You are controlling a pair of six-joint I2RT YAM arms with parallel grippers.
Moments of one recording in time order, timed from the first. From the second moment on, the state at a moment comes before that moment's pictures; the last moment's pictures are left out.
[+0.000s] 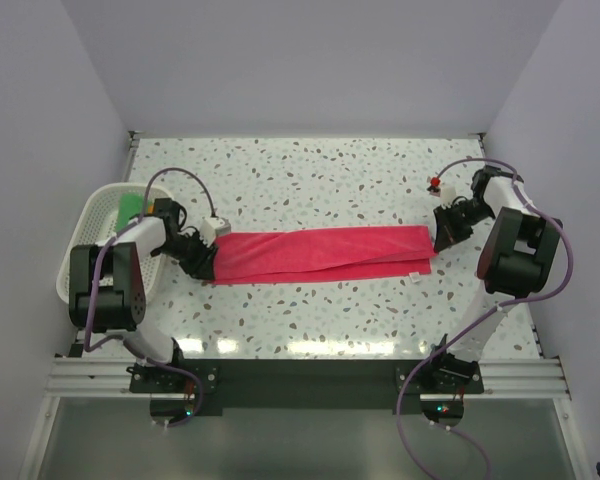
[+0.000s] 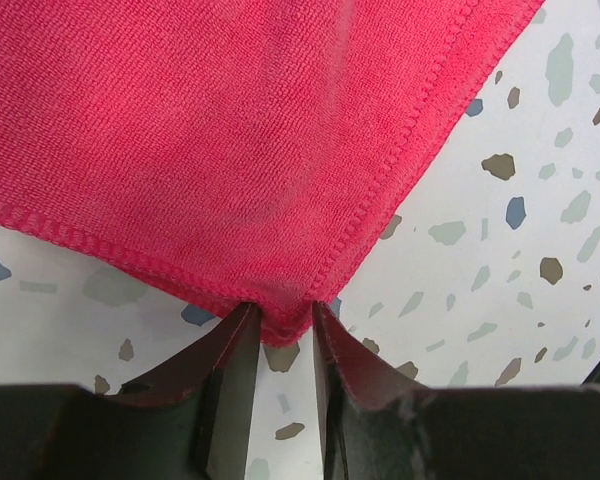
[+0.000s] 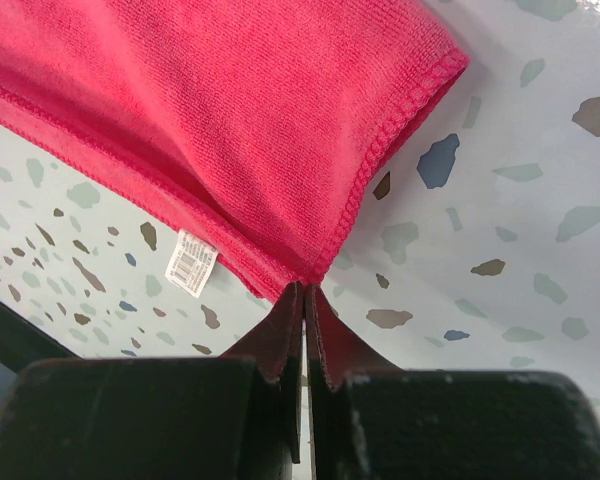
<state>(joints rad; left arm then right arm) 0.07 1.63 0.90 -0.73 0.58 0.83 -0.29 1.93 1.43 -1.09 -0.44 -0.73</state>
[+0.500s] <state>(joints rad) 0.08 1.64 0.92 -0.75 0.58 0.82 -0.29 1.93 1.43 -1.09 -0.44 -0.73</state>
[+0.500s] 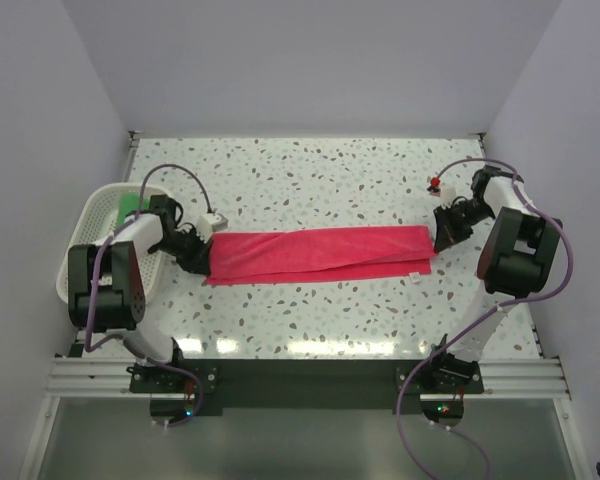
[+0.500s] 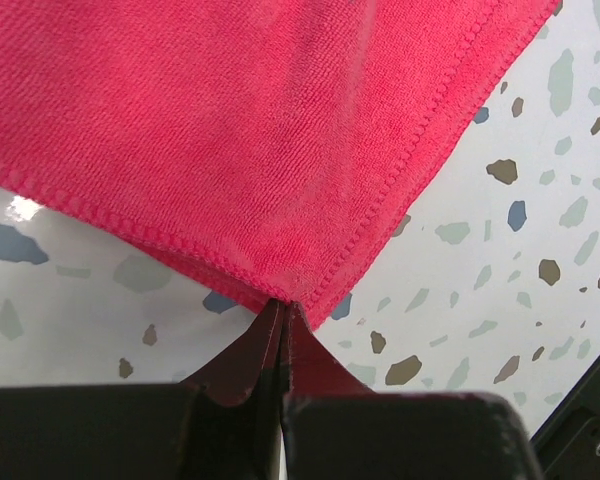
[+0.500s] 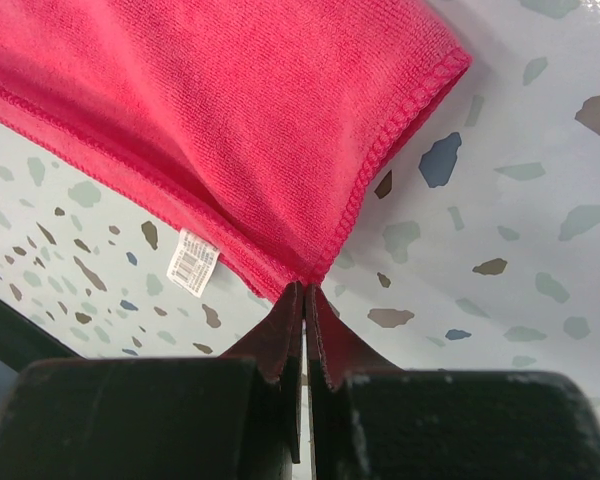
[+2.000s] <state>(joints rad) 0.19 1.59 1.00 -0.99 0.68 1.01 -0.30 1.92 1.42 -1.18 -0.47 -0.81</state>
